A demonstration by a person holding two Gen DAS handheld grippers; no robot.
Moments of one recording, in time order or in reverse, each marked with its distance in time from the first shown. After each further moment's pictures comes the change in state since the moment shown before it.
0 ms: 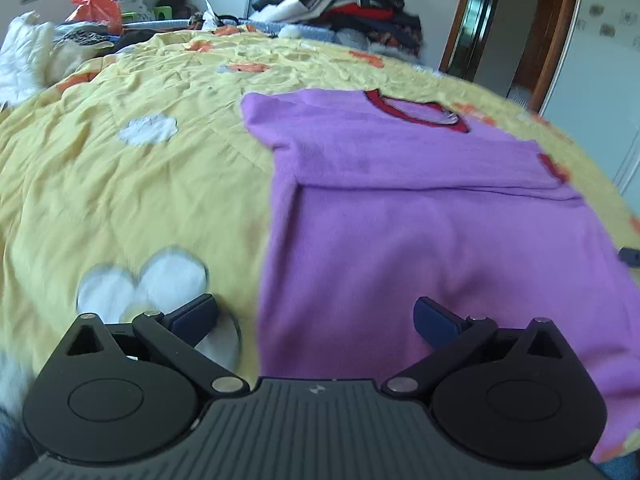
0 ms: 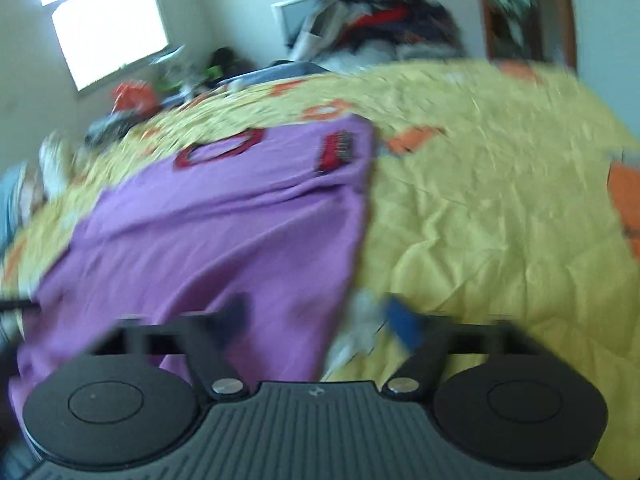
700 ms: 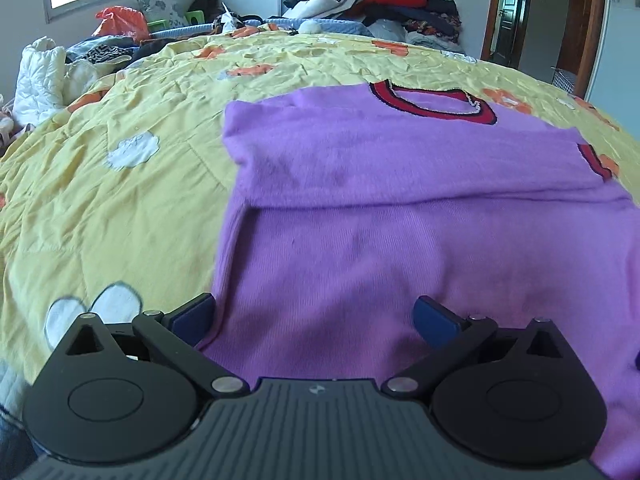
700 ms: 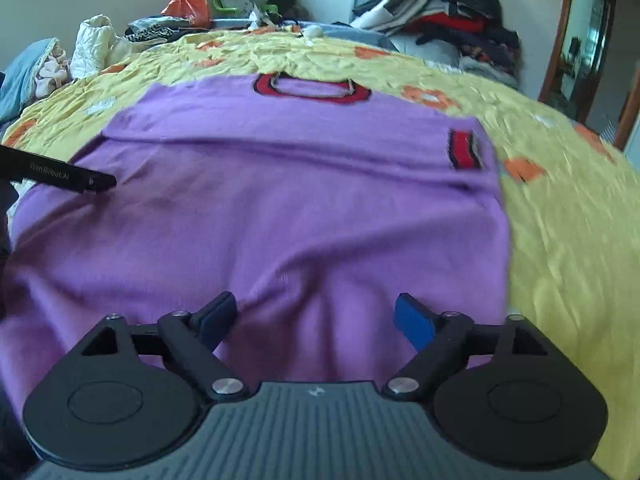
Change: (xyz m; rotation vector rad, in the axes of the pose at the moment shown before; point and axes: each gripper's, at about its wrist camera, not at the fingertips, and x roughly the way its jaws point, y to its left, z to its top) left arm 0.025 -0.064 0.009 -0.005 0.007 0.185; right arm 0.013 0.129 -0.048 -0.434 0.112 -0.122
